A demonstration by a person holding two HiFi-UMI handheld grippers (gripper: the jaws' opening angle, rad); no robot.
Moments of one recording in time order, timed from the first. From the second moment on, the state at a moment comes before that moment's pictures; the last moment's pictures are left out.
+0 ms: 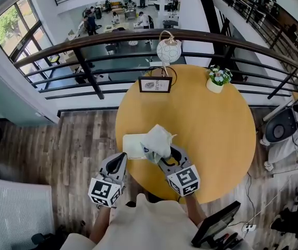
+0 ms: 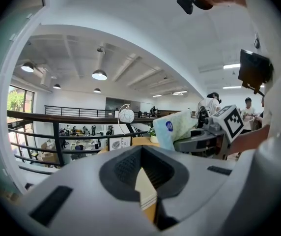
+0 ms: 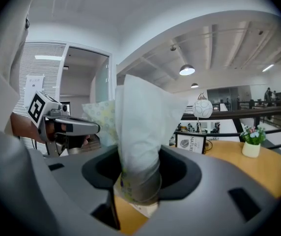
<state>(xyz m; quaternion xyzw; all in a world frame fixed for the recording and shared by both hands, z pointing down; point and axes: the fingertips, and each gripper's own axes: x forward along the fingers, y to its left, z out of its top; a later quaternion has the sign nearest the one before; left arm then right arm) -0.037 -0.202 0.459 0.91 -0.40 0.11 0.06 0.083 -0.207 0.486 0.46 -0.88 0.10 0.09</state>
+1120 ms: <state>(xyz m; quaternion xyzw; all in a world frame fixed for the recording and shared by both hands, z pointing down) -0.072 -0.246 0.515 0.91 -0.37 0.12 0.16 0.077 -0.224 0.541 0.48 -0.84 0.16 0.22</state>
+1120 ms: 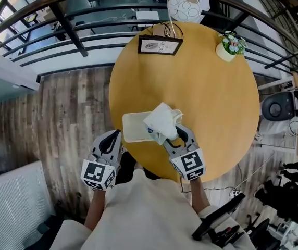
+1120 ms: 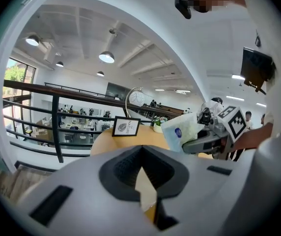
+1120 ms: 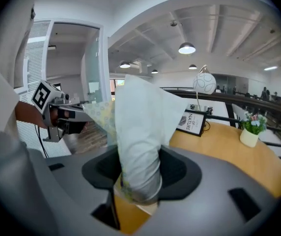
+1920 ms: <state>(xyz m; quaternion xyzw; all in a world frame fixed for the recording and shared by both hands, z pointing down) -0.108 -0.246 0.521 0.88 -0.43 0.10 0.18 0.027 -0.223 0.600 0.18 -0.79 -0.12 0.57</state>
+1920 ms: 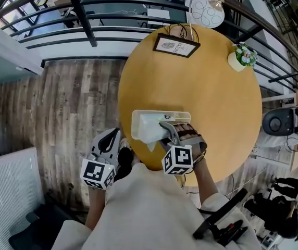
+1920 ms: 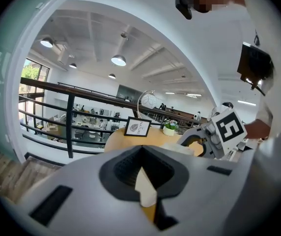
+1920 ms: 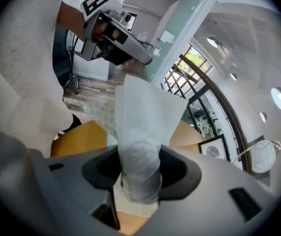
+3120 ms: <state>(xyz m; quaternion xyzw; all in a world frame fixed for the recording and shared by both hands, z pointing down) -0.151 -0.247 0.517 0.86 -0.47 0.09 0.18 0.007 -0.227 0.684 0.04 -0.76 0.02 0.64</state>
